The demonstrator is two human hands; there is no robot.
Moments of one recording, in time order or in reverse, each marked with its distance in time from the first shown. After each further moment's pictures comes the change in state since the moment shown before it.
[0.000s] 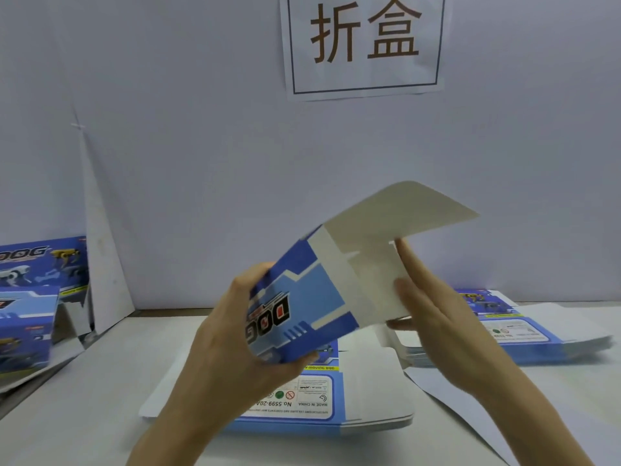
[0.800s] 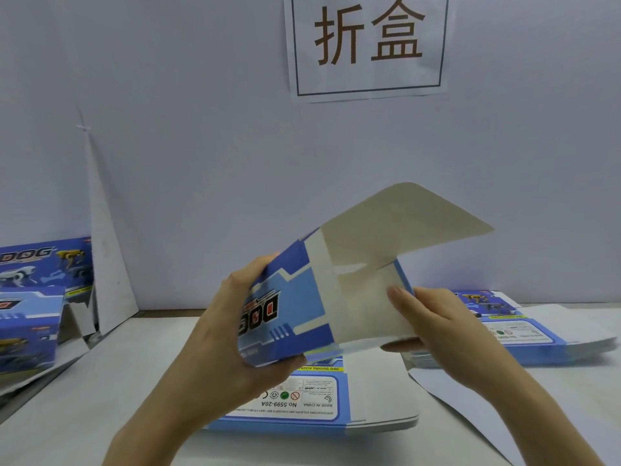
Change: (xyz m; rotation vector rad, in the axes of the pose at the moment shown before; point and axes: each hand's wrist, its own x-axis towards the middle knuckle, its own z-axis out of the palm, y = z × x) left_hand 0.000 0.001 -0.020 -0.054 -0.116 -0.093; right_hand -0.001 -0.008 0.003 -0.001 -0.029 0.320
